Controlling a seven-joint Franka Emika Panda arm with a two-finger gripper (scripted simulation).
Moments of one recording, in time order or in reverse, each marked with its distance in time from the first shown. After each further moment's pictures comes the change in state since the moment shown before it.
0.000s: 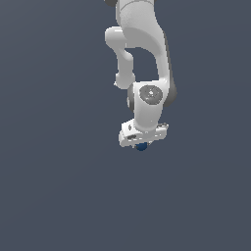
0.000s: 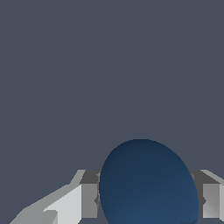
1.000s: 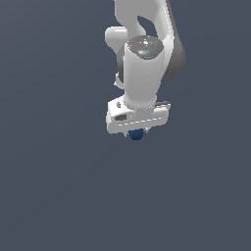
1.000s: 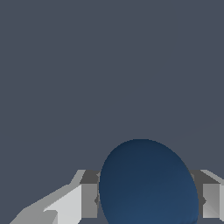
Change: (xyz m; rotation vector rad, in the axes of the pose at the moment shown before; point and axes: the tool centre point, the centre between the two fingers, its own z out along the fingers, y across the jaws) arm 0.018 0.039 -0.133 0.000 0.002 0.000
